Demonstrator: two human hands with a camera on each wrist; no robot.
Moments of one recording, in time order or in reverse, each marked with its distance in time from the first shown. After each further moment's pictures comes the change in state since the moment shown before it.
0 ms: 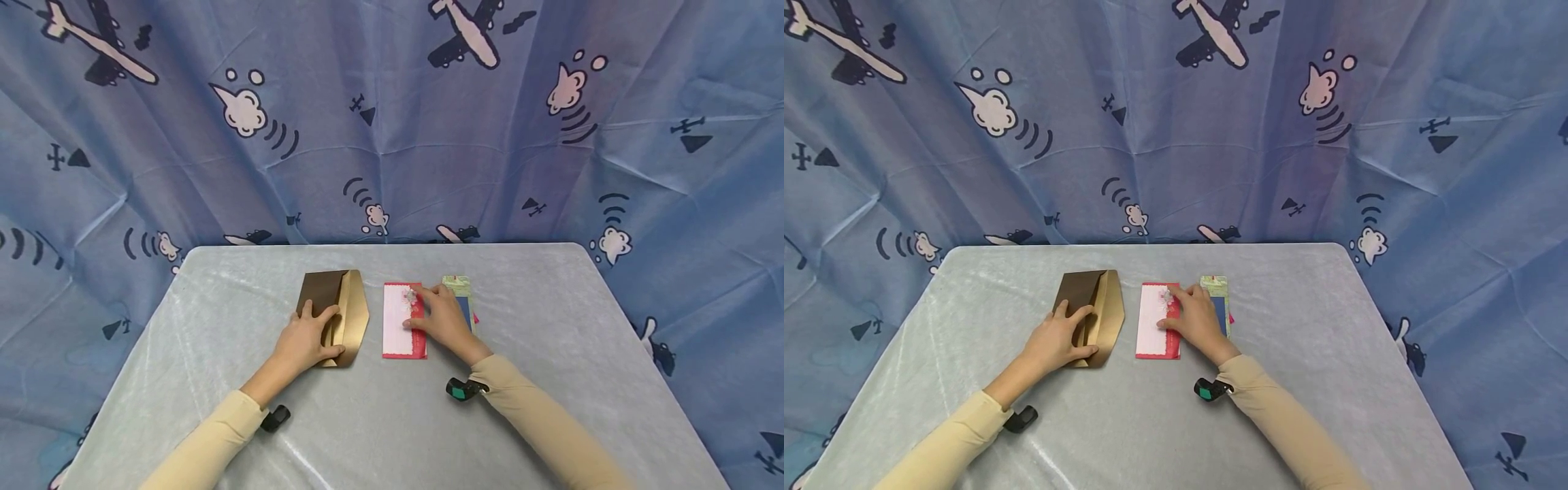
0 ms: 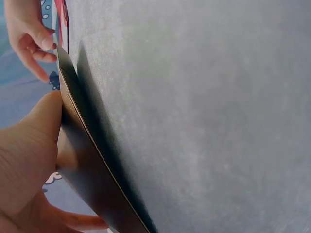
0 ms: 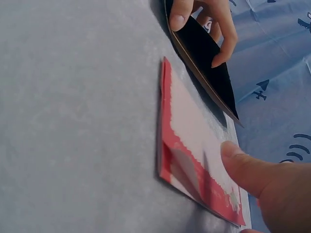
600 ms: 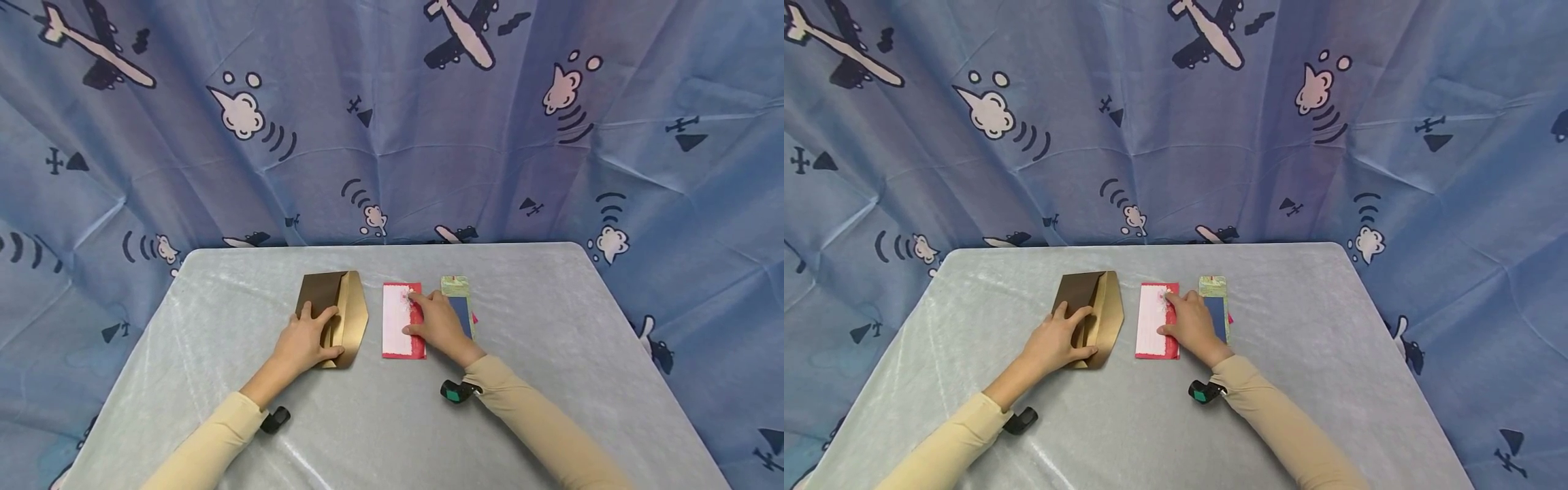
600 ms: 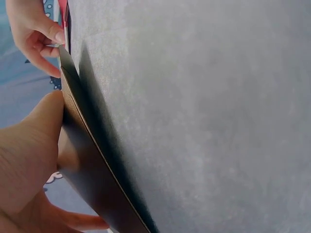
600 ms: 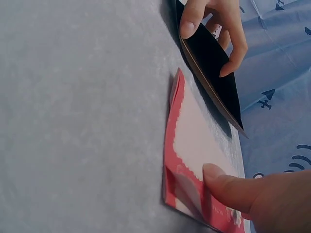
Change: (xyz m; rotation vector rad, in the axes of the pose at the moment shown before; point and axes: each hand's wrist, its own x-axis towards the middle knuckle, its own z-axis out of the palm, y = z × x) left_hand 0.000 0.002 0.000 0.005 0.005 0.008; right_hand -0.004 -0.008 0.006 -0.088 -0.057 0.062
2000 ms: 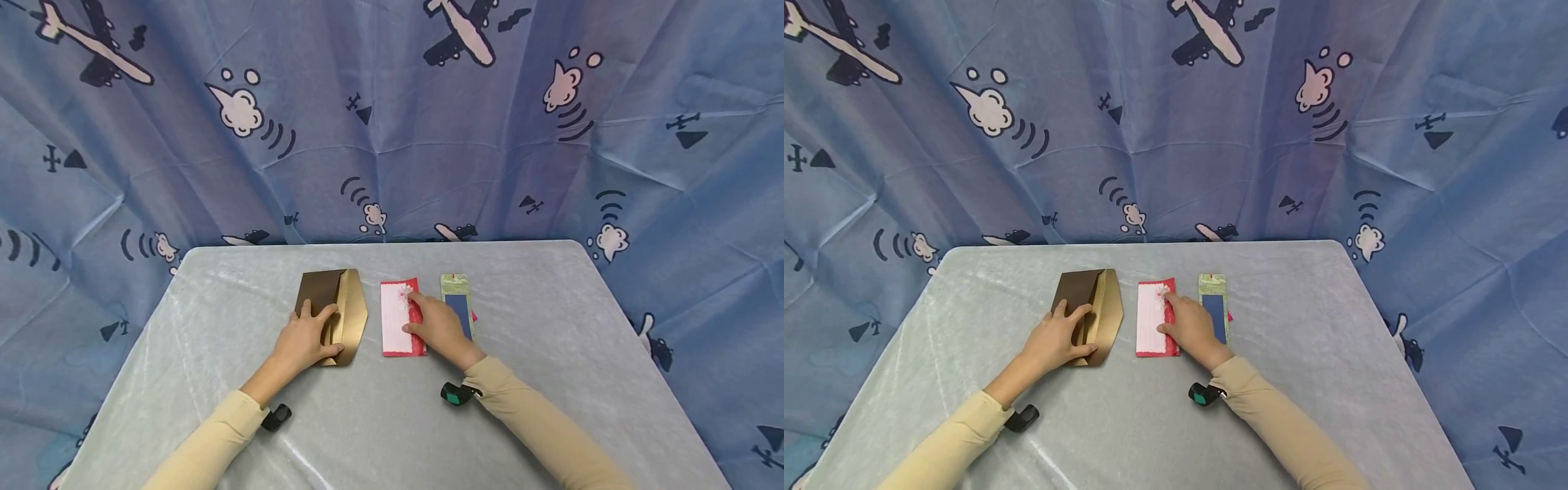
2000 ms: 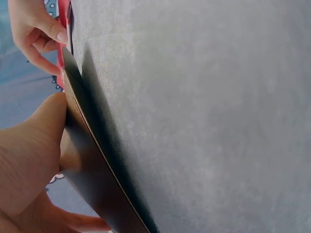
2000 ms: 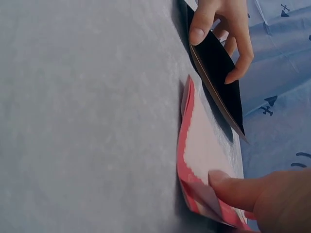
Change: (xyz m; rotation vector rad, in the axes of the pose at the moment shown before) left_hand 0.001 0.001 0.000 0.008 0.013 -0.001; right_hand -0.007 -0.002 0.002 -0.014 0.013 -0.034
